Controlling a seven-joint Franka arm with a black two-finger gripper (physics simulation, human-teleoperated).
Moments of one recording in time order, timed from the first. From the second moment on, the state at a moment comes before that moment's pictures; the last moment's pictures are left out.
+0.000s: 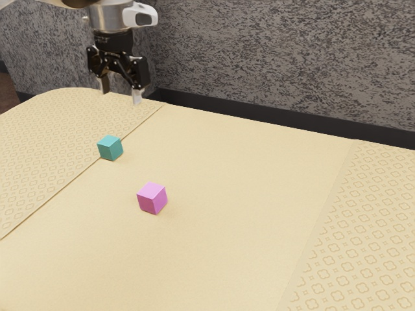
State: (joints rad) arm -0.17 0.07 0.07 -1.36 0.08 1.35 -0.04
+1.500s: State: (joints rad) arm 0.44 0.93 -0.01 -0.96 -0.05 2.15 0.32
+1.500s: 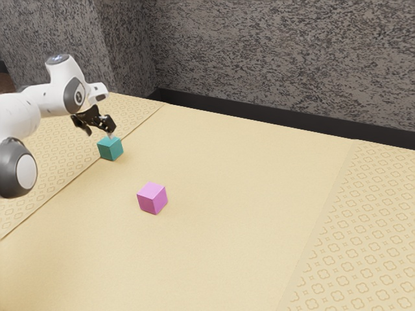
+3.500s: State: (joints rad) arm 0.47 1.11 -0.06 -0.82 -0.06 2.23 0.55
